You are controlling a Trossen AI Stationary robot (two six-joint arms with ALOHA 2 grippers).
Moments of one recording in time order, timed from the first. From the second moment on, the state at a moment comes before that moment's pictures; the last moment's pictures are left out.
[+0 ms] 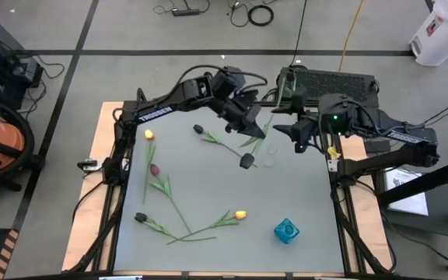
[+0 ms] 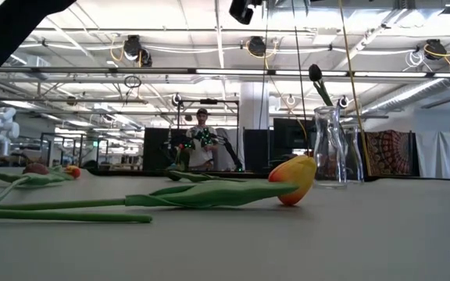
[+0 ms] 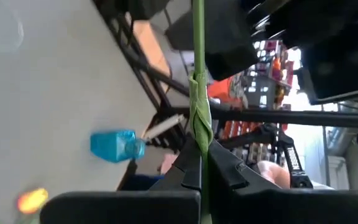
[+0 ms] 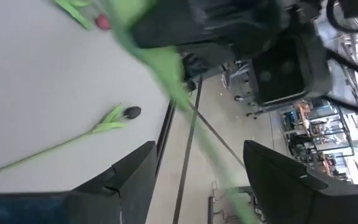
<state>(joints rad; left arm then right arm) 0.26 2.07 2.36 -0.82 0.71 -1.08 -0.13 1.05 1.31 -0.66 0.19 -0.96</state>
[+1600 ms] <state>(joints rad) 0.27 2.10 2.36 -0.69 0.78 -1.15 -0.07 1.09 1.31 -0.66 0.21 -0.88</state>
